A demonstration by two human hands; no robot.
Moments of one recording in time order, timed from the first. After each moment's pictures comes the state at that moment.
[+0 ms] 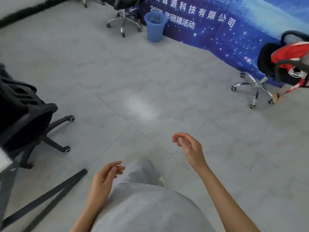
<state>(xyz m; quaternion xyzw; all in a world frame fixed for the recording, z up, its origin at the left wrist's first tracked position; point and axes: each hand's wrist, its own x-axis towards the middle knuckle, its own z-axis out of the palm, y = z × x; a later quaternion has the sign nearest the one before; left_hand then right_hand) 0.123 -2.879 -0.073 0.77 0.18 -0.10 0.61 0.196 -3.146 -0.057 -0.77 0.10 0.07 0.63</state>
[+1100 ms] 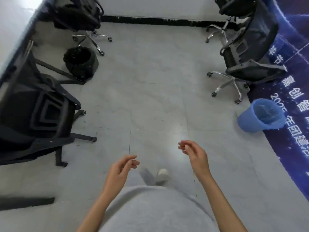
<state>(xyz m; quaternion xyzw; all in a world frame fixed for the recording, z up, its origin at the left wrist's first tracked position) 0.824 -2.802 -0.077 0.64 0.44 0.14 0.61 1.036 -2.935 -0.072 -0.76 -0.17 0.32 0.54</state>
